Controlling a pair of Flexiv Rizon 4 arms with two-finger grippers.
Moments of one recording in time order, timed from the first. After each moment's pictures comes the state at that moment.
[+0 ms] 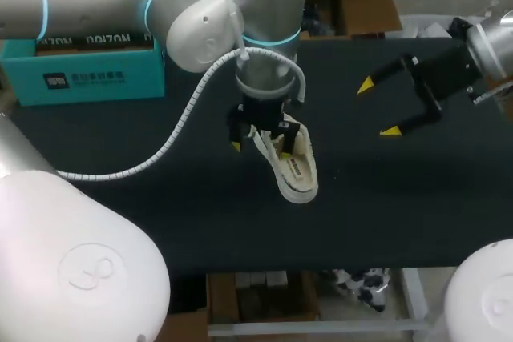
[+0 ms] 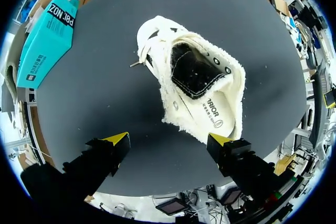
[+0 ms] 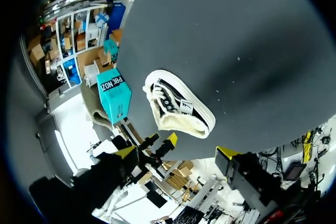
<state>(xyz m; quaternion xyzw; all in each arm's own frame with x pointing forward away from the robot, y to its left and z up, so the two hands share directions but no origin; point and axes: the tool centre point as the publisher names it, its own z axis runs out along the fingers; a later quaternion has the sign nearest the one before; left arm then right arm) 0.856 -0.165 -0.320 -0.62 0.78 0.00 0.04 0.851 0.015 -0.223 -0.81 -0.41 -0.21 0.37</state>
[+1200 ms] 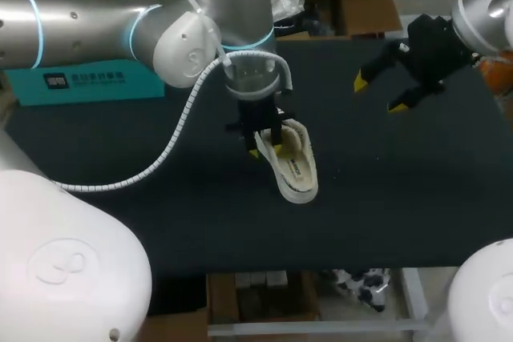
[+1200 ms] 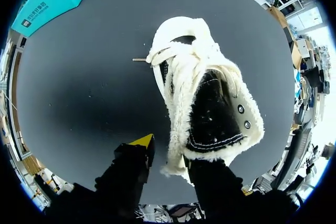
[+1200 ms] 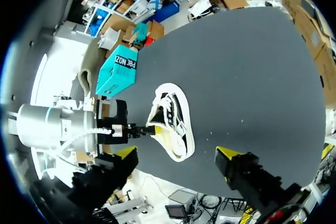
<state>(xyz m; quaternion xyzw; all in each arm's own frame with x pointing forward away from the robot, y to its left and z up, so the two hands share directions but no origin) 0.884 -0.177 -0.354 -0.75 0.65 -0.06 -0.03 0.866 0.005 -0.206 -0.68 -0.66 -0.27 0.16</state>
